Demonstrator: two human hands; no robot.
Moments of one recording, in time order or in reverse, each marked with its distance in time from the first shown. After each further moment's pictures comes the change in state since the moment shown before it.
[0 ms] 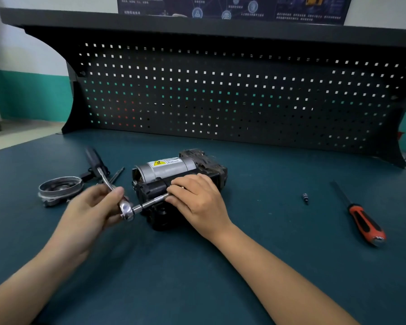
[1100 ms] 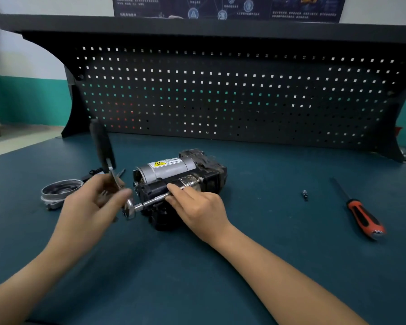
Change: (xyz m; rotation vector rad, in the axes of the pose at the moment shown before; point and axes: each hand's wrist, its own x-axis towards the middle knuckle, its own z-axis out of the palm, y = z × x) left_hand -0.006 0.015 -0.008 0.506 -0.059 0.466; right_hand -0.007 -0.006 0.004 -0.175 0.070 -0.054
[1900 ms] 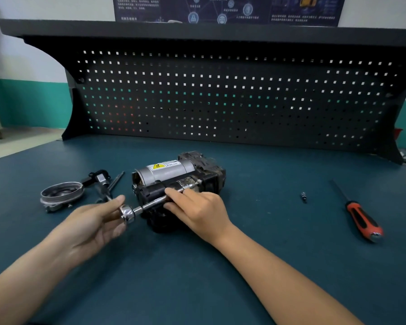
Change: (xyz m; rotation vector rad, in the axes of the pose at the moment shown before) left_hand 0.010 -0.001 0.008 -0.692 0.023 -0.887; right_hand 0.001 0.005 -0.003 0.088 0.010 -0.032
